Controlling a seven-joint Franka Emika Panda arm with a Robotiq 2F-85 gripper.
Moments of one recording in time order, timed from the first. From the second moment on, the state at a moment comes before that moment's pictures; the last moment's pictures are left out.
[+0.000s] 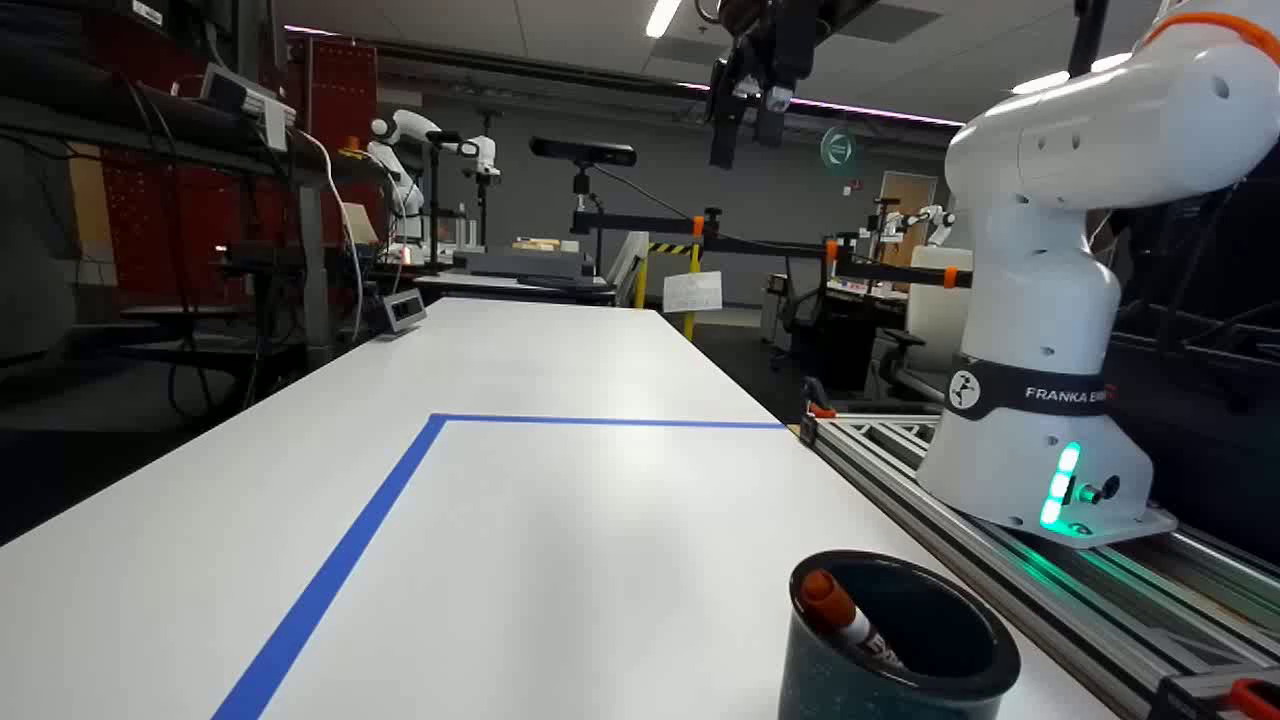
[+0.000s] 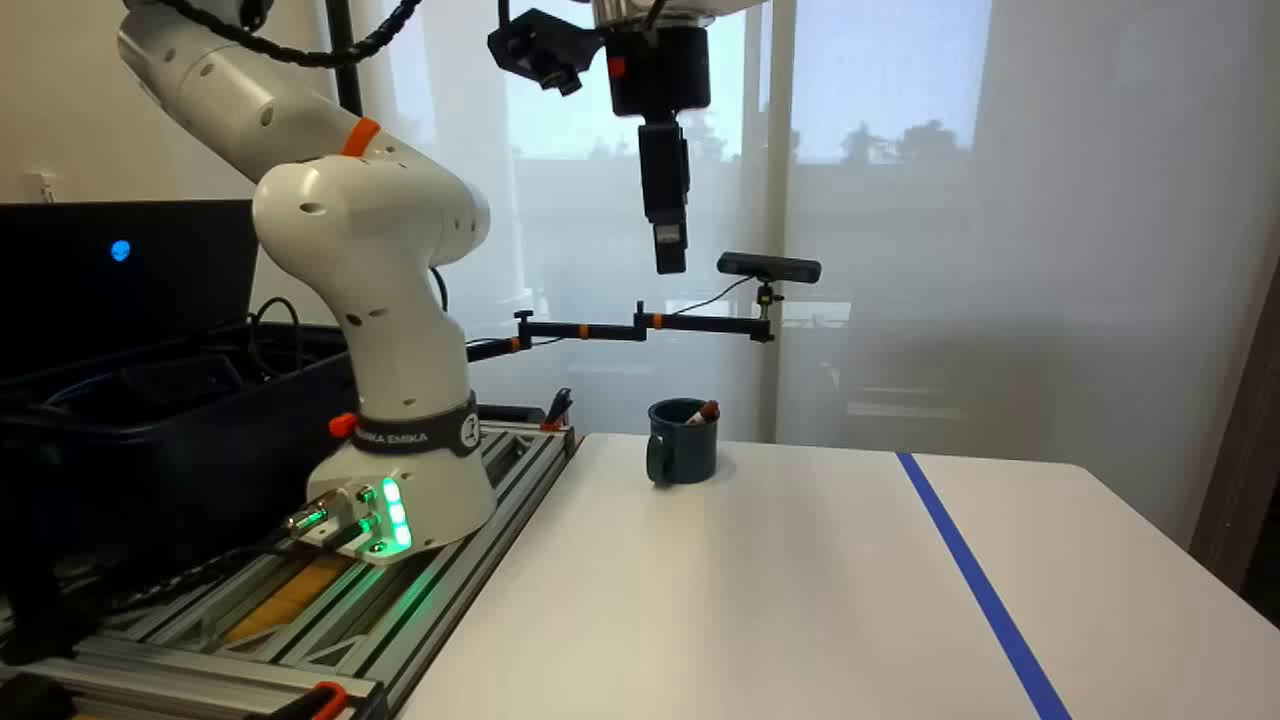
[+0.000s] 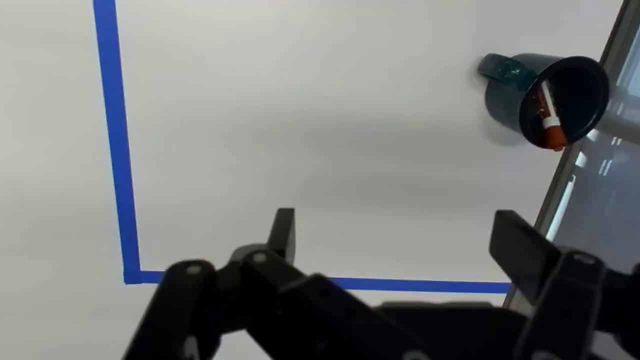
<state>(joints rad) -0.04 -0.95 -0.17 -2.78 -0.05 1.90 -0.25</state>
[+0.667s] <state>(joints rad) -0.04 -0.95 -0.17 -2.78 -0.05 1.90 -0.24</state>
